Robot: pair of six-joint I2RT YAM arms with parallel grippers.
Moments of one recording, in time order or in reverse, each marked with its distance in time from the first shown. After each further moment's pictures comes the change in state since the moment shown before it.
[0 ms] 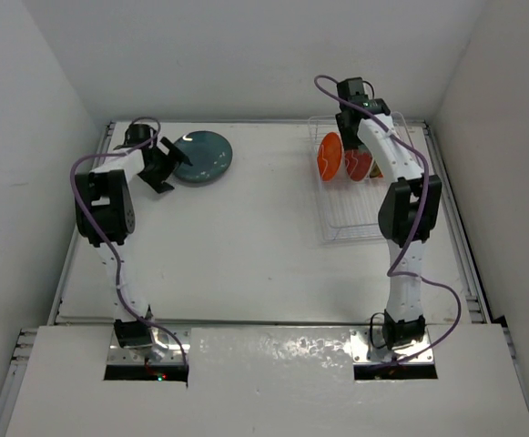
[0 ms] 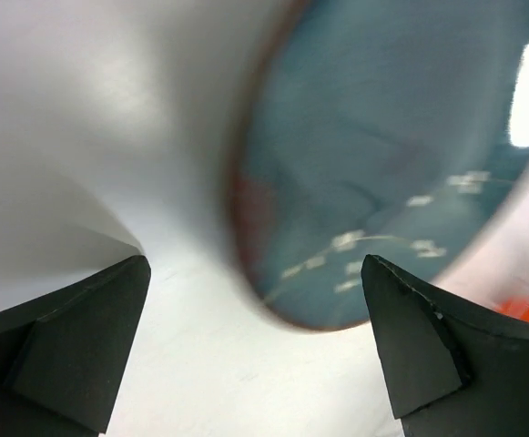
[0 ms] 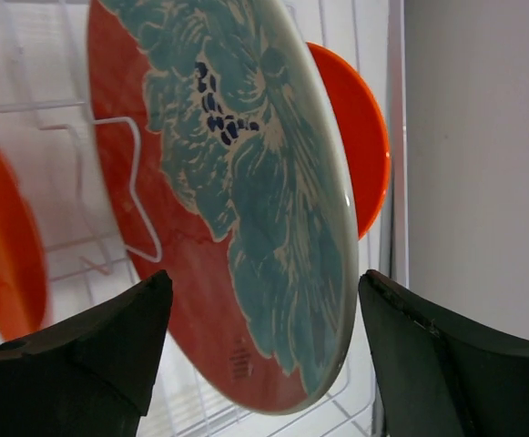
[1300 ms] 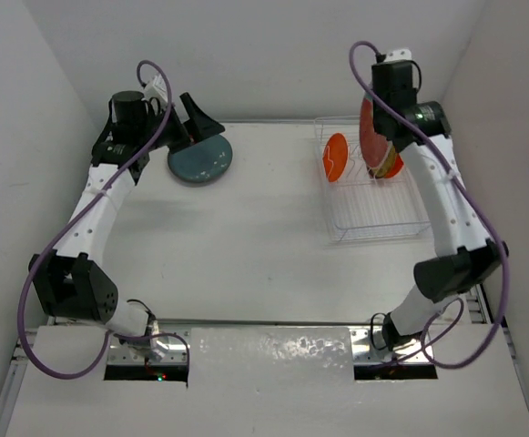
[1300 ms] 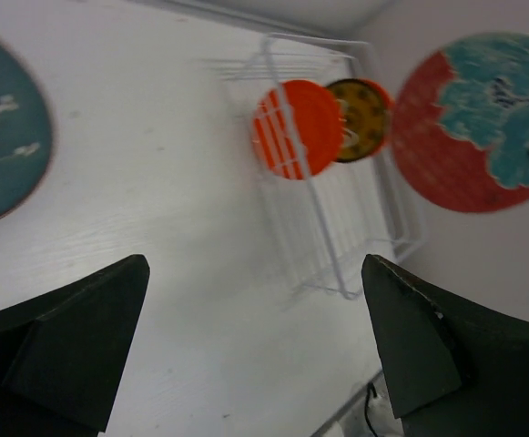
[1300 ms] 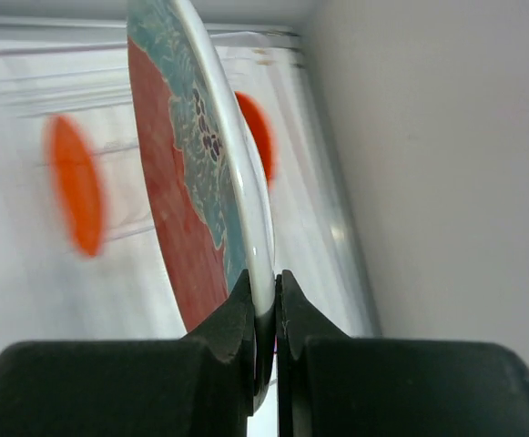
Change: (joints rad) left arm -0.214 -0.720 -0.154 -0.010 0.206 0.215; right arm 0.079 -0.496 -0.158 -0.034 0.108 0.065
